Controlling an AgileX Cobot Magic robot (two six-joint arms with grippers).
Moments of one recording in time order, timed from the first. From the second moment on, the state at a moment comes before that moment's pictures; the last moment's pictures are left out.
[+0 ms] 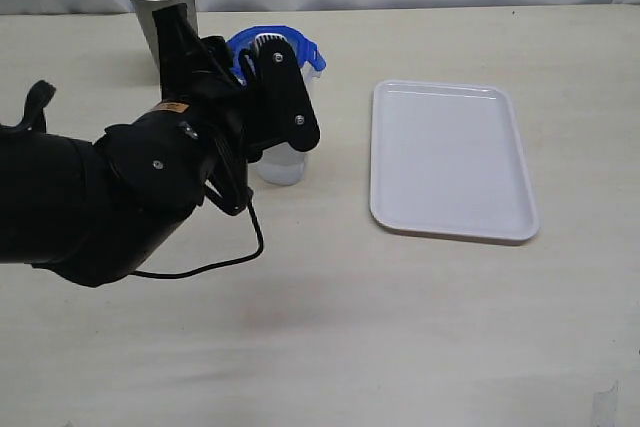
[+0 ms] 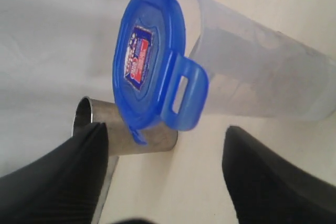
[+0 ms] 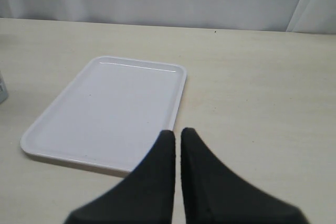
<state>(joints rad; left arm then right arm) -0.96 1.66 -0.81 -1.39 -0.74 2.11 0.05 0.00 0.00 -0.06 0.35 -0.01</state>
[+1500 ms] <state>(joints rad) -0.62 1.52 -0.81 -1.24 -0.74 1.48 0.05 0.00 0.00 -0.06 0.35 -0.01</state>
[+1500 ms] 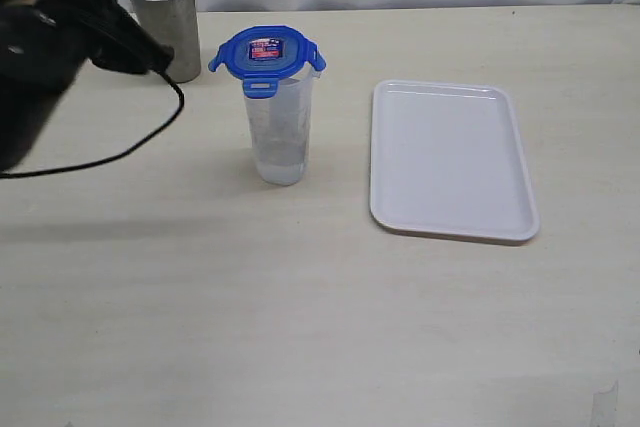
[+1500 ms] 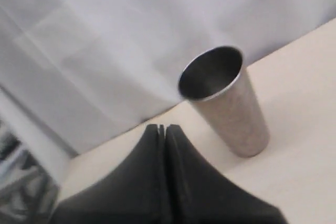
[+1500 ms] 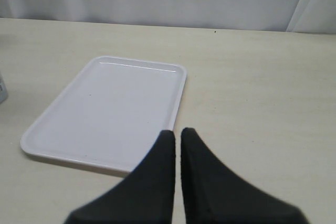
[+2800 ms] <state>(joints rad) 0.02 1.80 -0.80 1.06 -1.14 -0.42 0.05 0.00 0.00 0.16 -0.31 0.06</state>
